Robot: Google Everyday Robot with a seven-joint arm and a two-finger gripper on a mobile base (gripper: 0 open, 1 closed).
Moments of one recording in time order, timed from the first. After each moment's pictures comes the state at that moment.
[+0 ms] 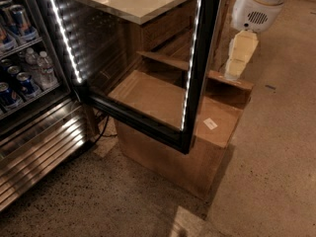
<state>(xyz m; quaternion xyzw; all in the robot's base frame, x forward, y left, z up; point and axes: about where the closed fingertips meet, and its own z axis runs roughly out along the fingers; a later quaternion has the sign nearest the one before) 0.592 -0.189 0.947 -0.60 0.79 -0.03 0.13</state>
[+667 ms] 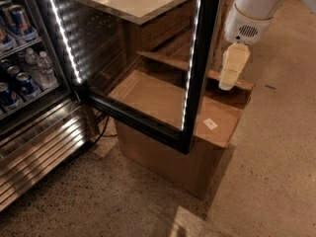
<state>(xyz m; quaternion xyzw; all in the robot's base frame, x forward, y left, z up) 0.592 -0.180 0.916 -0.61 0.79 -0.01 0.12</state>
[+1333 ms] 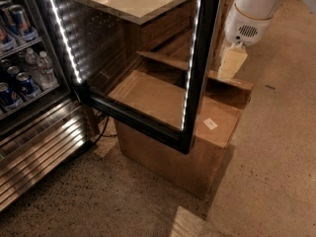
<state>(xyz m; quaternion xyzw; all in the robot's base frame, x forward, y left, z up) 0.592 -0.180 0.916 -0.61 0.79 -0.01 0.12</state>
